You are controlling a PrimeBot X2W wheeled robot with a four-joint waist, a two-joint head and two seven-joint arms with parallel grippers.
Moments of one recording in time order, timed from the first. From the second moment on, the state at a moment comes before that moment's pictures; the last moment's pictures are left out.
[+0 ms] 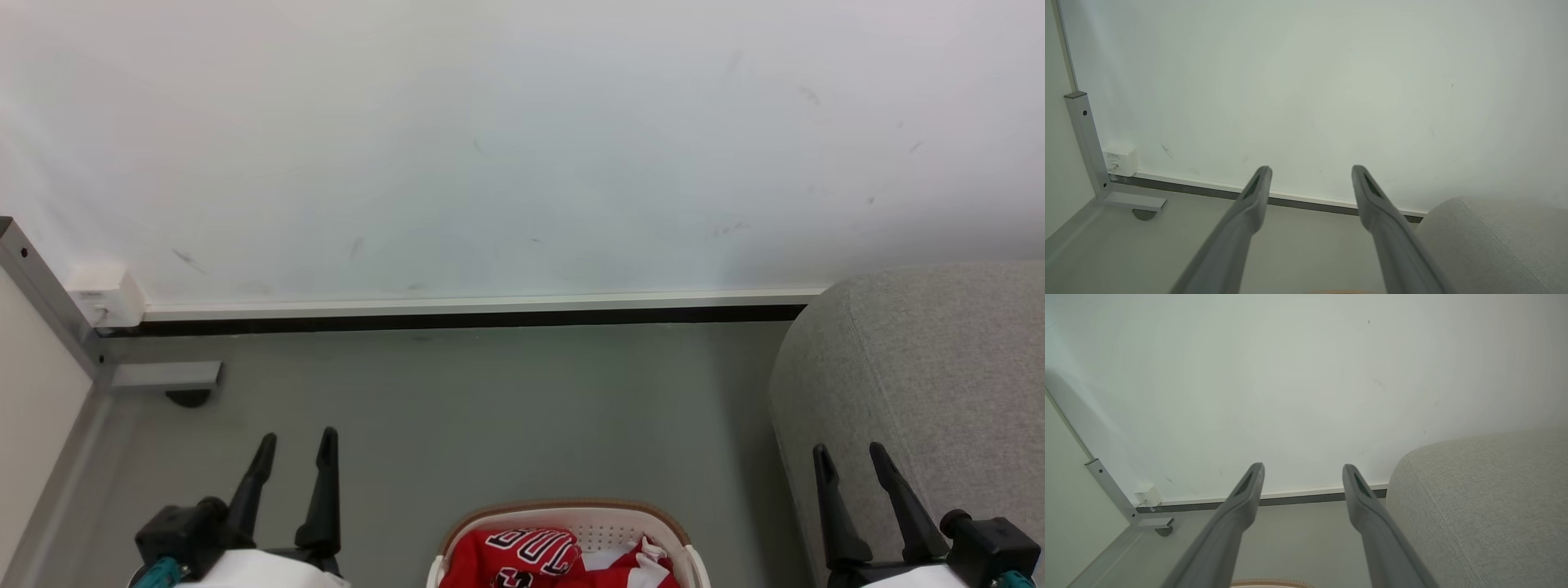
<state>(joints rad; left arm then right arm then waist) -0.05 0.10 -0.06 0.14 -0.34 -0.05 -0.19 -0.09 -0.11 0.14 0.30 0.43 0.13 -0.26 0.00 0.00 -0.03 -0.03</state>
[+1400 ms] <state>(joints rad) -0.06 0.07 -0.03 0.19 -0.06 -0.11 -0.26 -0.09 -0.05 0.12 0.26 0.13 0.13 -0.26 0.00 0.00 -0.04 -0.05</state>
